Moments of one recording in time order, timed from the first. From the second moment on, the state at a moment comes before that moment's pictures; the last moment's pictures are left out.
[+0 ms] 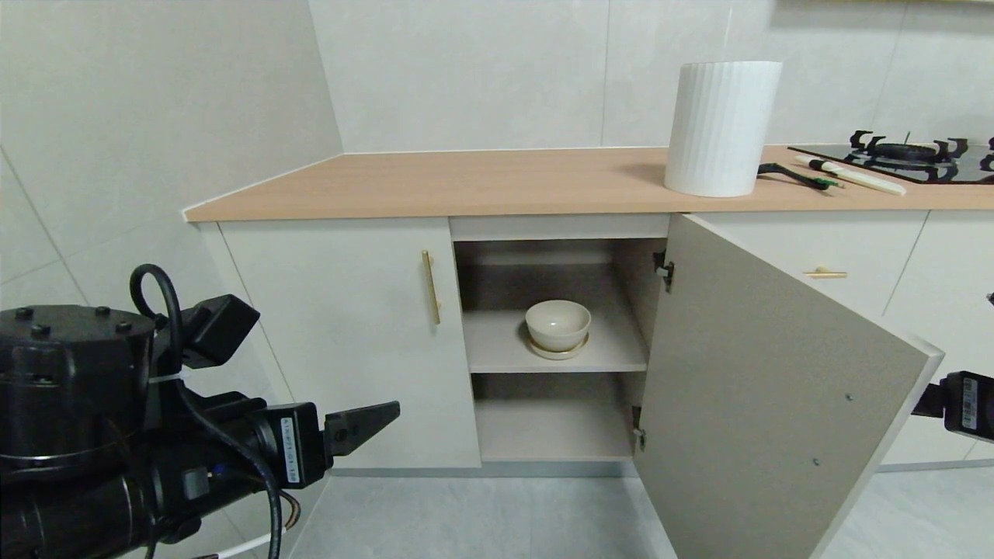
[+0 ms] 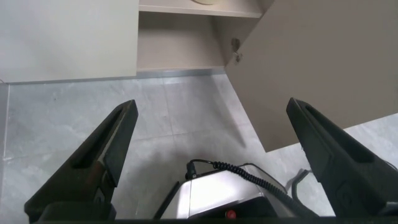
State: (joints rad) left arm -0.50 1.30 -0.58 -0.22 0.07 -0.43; right arm -0.03 1.36 -0.78 0.24 -0.19 0.30
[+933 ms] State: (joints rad) left arm -0.50 1.29 -0.58 -0.22 0.08 -0.43; right arm 0.21 1.43 -0.75 0.18 -0.19 0.45
